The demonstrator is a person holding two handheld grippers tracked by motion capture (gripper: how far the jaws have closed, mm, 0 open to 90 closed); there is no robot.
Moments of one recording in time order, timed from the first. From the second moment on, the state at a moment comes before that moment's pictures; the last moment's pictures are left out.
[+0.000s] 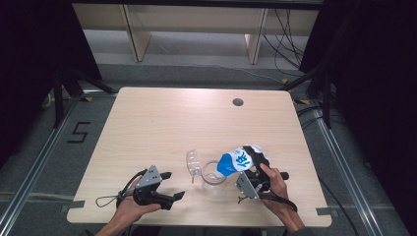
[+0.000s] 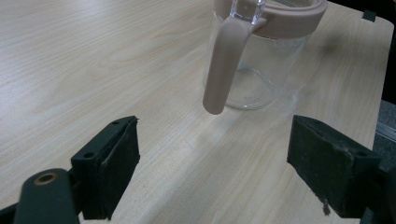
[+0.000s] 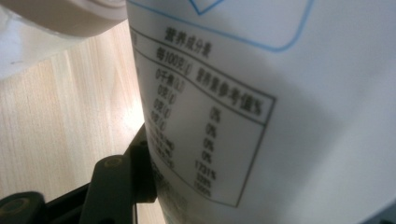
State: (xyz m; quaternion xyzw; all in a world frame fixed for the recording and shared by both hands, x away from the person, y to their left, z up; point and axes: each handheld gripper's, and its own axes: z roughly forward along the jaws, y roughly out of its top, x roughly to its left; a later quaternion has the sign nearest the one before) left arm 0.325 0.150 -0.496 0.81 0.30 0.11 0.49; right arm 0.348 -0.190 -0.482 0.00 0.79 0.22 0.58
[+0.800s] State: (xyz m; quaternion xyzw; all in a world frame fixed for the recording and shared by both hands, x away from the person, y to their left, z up) left arm 0.324 0.150 -0.496 0.81 0.30 0.11 0.49; right arm 0.345 -0.188 -0.483 -0.02 0.77 0.19 0.61
